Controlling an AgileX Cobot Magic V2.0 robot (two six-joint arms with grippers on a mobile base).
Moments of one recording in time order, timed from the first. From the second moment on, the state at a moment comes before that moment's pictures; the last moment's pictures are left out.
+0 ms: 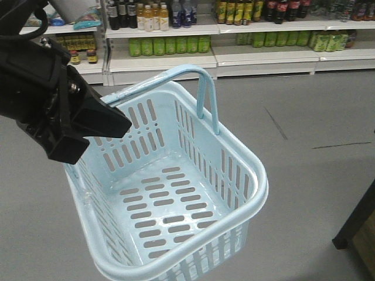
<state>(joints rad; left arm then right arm) -0.46 1.30 -1.55 -0.49 1.25 0.54 0.02 -0.01 0.03 -0.11 0.12 0.27</state>
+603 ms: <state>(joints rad) -0.46 1.30 -1.55 -0.49 1.25 0.54 0.02 -0.01 0.03 -0.11 0.12 0.27</state>
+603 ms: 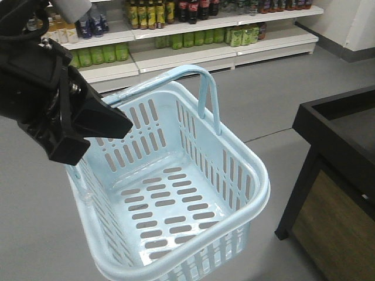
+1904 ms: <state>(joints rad) -0.46 1.30 -1.55 -0.49 1.25 0.54 0.02 -0.01 0.03 -0.11 0.12 0.27</state>
